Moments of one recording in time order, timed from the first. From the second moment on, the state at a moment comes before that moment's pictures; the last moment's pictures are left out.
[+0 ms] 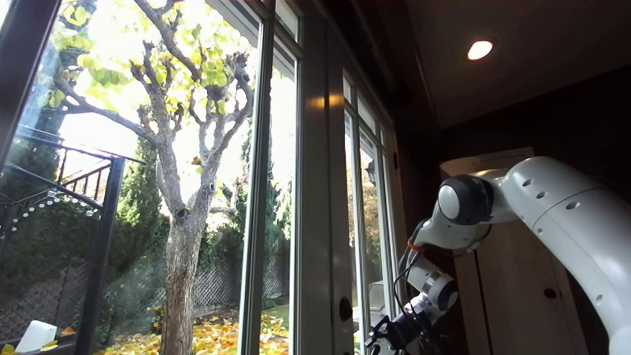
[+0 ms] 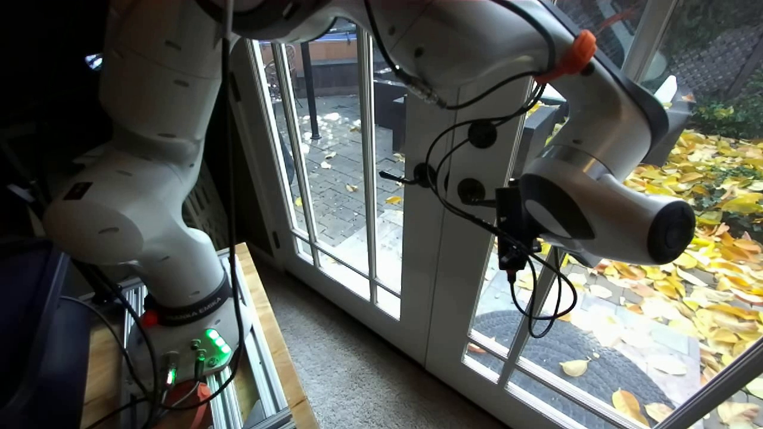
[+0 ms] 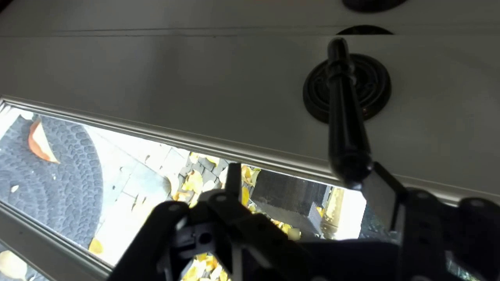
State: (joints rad) arm -0.40 0.55 -0.25 -1.78 1.12 1.72 -0.79
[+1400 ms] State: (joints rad) arm -0.34 0.38 -0.24 -1.86 0.98 1.69 -0.72
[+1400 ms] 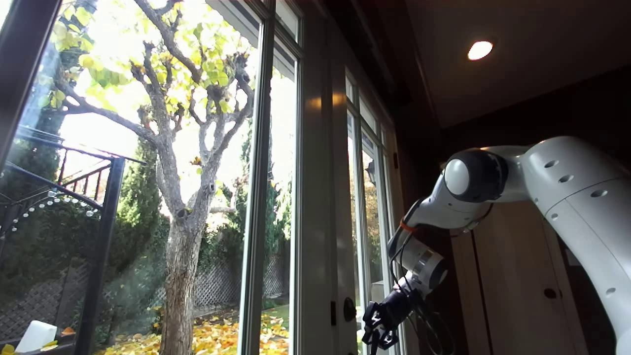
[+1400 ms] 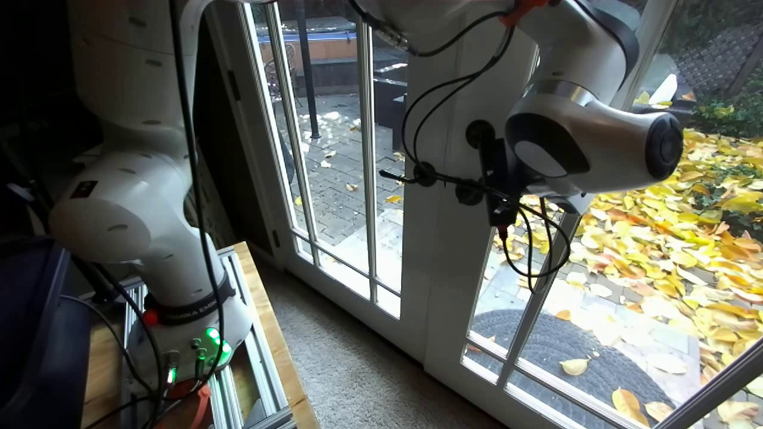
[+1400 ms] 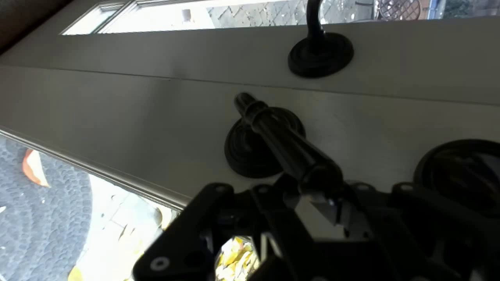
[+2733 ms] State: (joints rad) arm -0.38 0.11 -0.30 -2.00 0.56 1.71 -0.76
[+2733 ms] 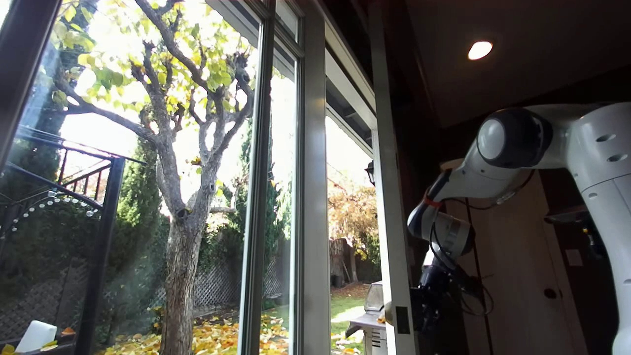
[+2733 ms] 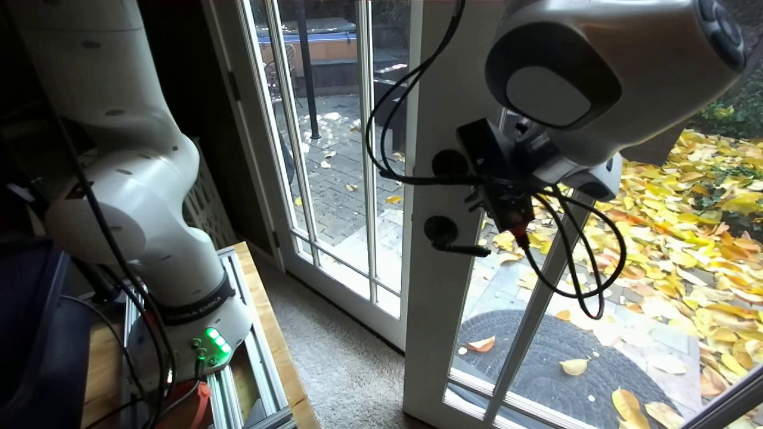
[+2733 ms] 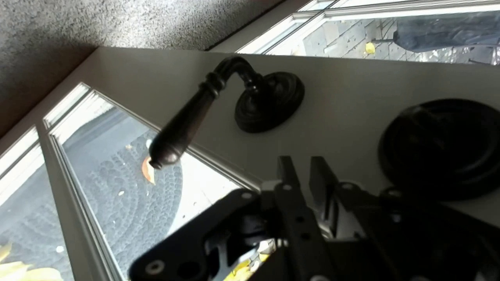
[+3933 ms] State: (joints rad) arm -0.35 -0.55 -0.27 -2.38 -0.09 1.87 -0.79
